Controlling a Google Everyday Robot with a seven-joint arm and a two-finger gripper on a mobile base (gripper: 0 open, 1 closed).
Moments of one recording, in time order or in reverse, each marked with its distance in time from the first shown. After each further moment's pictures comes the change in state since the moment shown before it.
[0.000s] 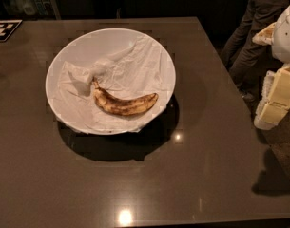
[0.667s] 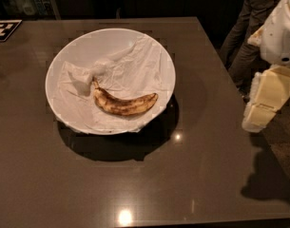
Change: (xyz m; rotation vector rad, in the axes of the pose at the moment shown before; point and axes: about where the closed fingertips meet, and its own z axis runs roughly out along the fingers) arm -0.015 0.008 0.000 0.003 0.042 0.027
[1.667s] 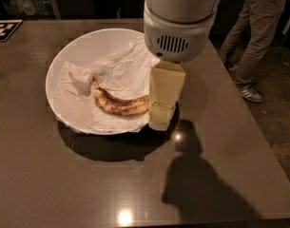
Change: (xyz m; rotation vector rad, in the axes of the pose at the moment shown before) arm -0.144 0.045 -0.002 0.039 0.107 -0.057
